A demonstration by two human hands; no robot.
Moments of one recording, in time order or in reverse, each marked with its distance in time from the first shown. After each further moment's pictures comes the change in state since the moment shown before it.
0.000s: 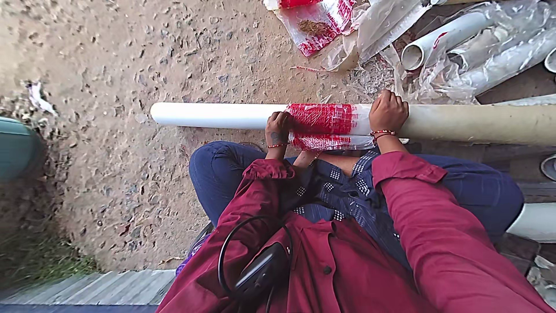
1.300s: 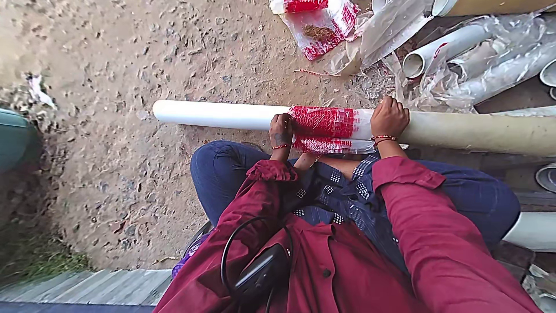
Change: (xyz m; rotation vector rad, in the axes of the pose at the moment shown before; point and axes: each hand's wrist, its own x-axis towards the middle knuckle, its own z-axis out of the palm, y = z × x) left_hand 0.001 0.006 0.006 -0.058 0.006 -0.147; right_hand -0.001 -0.001 0.000 -0.020 0.012 0.001
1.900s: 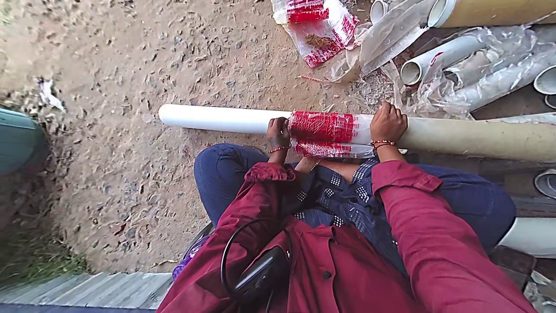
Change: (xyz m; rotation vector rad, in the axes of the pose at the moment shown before) left_hand -0.001 -0.010 -0.006 -0.057 0.125 0.024; right_hand -0.001 0.000 -0.002 0.007 -0.001 0.004
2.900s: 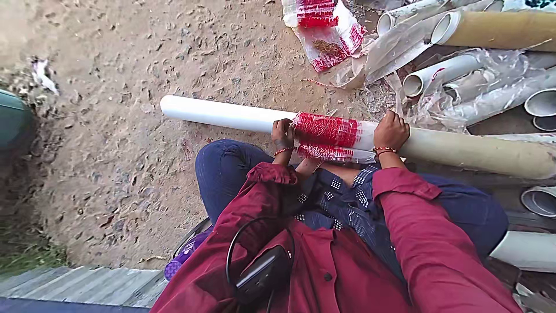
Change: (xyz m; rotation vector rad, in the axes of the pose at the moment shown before) left_hand -0.005 0.006 -0.001 -0.100 -0.036 -0.114; right_hand 0.004 -0.004 -0.006 -0.018 -0.084 0.060
